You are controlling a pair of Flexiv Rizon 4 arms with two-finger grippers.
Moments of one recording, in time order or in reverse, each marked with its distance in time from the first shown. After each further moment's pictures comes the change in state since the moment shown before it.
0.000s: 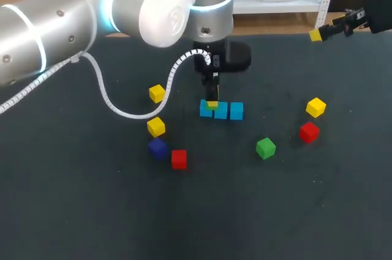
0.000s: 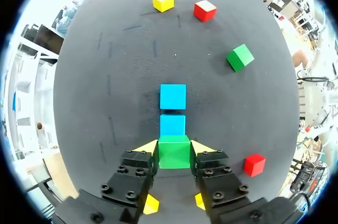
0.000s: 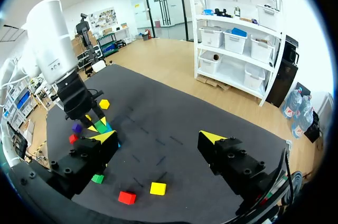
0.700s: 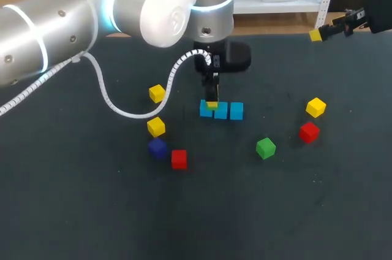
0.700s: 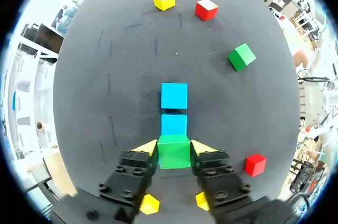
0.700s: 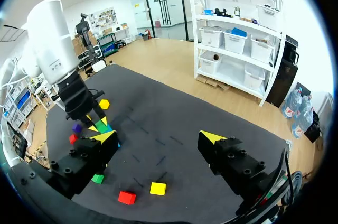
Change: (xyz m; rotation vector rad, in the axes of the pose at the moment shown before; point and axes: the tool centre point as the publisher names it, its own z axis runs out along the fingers) left arm 0.001 0.001 0.002 0.001 0.007 -0.002; right arm 0.000 0.000 0.000 0.000 0.000 0.000
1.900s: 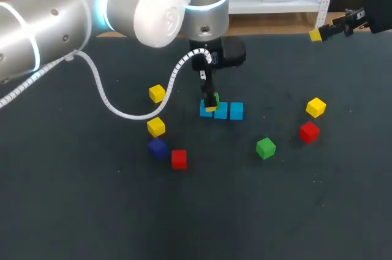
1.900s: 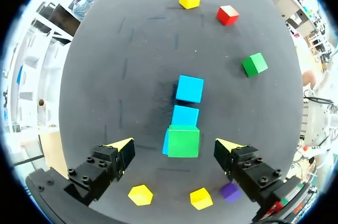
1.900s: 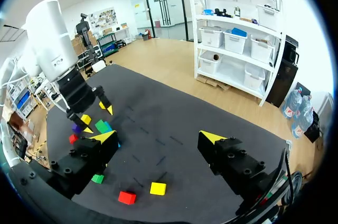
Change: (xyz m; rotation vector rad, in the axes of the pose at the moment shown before) left arm 0.011 0.007 -0.005 -0.041 0.008 -0.163; right arm 0.000 0.000 0.000 0.000 0.000 0.000
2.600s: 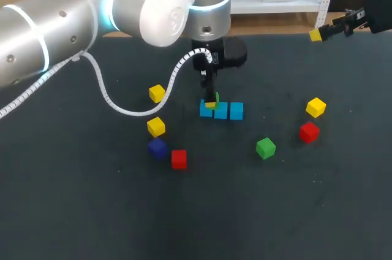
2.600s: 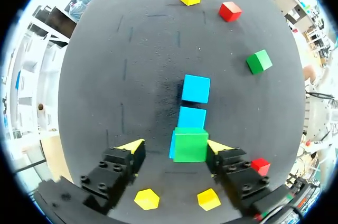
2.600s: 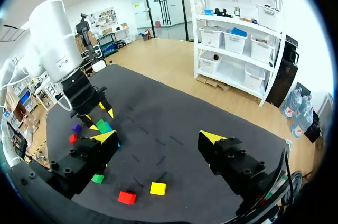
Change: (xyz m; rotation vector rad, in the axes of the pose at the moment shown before) left arm -0.002 0.008 0.007 0.004 0.015 0.043; right arm 0.000 0.000 0.000 0.000 0.000 0.000
